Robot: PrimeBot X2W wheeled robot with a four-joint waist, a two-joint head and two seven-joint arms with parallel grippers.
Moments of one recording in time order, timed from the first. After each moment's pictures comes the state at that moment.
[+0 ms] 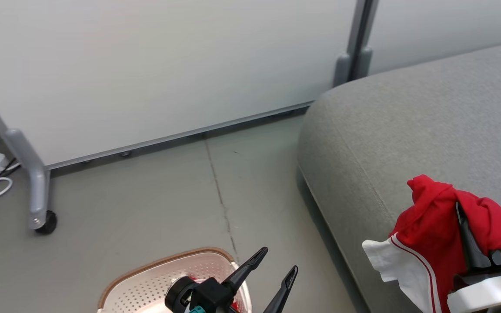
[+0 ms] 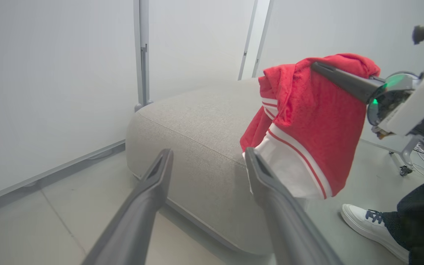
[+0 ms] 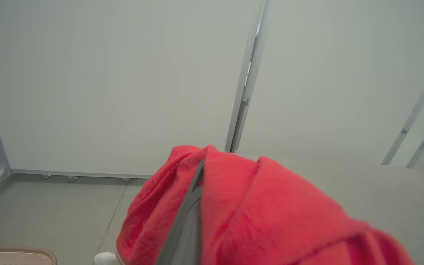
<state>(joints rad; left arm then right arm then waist) -0.07 0.05 -0.62 0.25 -0.32 -0.13 -0.26 0.02 -0.21 0.01 0.11 0.07 0.13 -0.26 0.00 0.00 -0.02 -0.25</state>
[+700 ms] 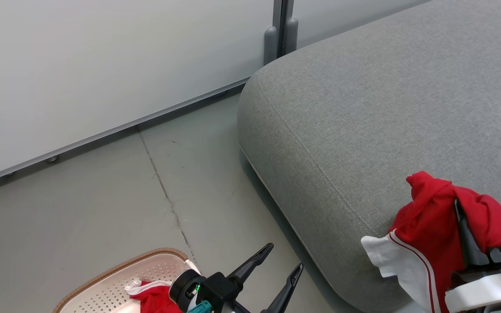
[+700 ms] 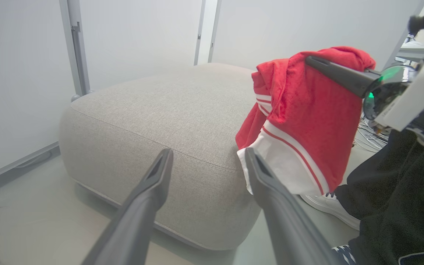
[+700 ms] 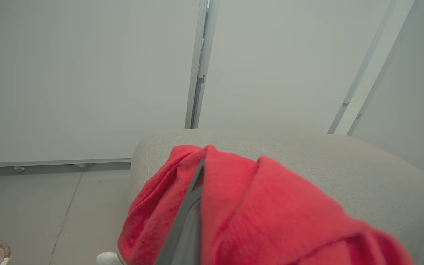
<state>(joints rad) -0.11 0.05 -0.65 0.28 -0.31 -0.13 -0.26 0.01 -0.20 0.00 0.10 0.07 0.13 -0.26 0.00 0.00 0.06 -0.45</state>
